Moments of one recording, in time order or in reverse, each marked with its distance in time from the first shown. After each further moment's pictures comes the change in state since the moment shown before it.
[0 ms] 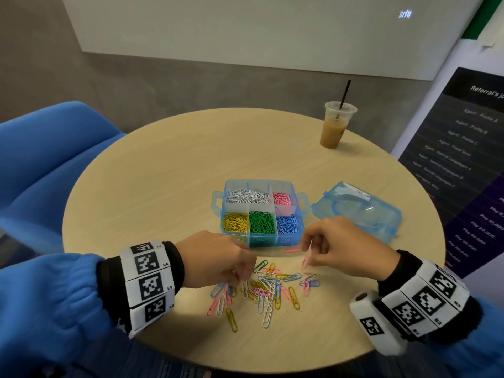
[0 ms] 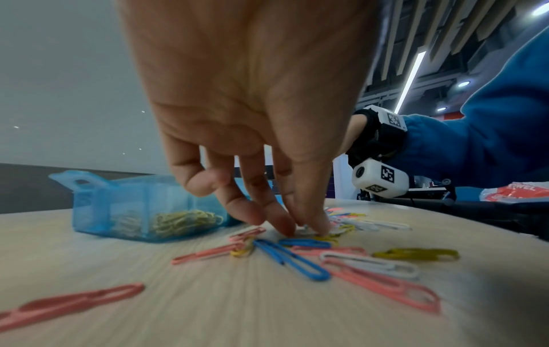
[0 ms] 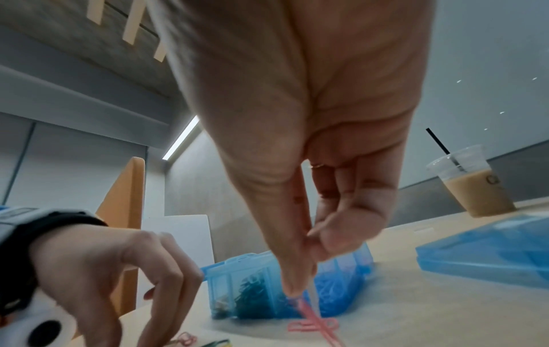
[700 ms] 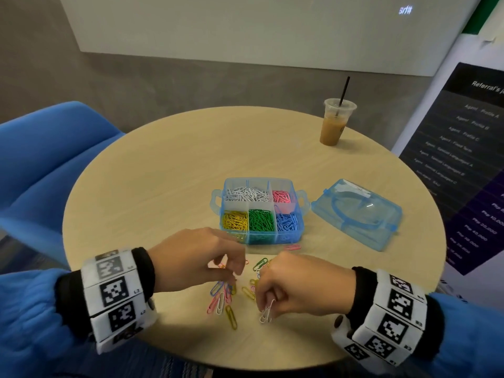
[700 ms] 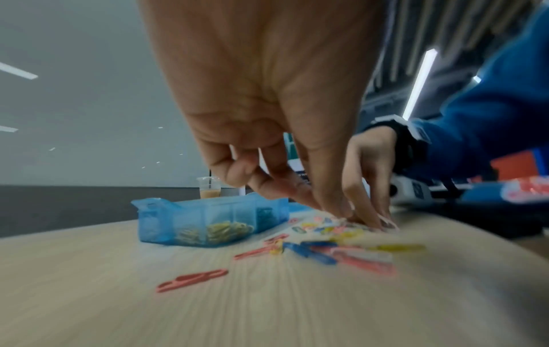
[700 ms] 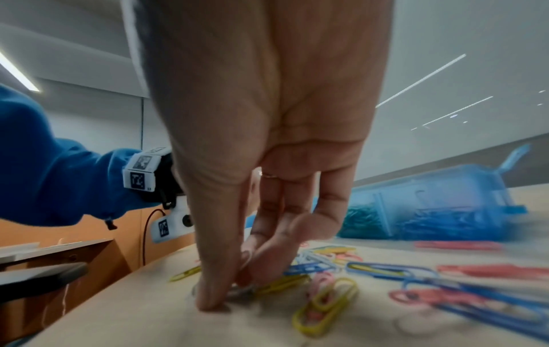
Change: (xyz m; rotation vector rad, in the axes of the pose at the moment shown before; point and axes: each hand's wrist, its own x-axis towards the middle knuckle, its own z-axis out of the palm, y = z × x) left_hand -0.029 -0.009 0.001 -0.186 0.181 0.040; right_hand -0.003 -0.053 0.037 -0.103 -0.340 -0.442
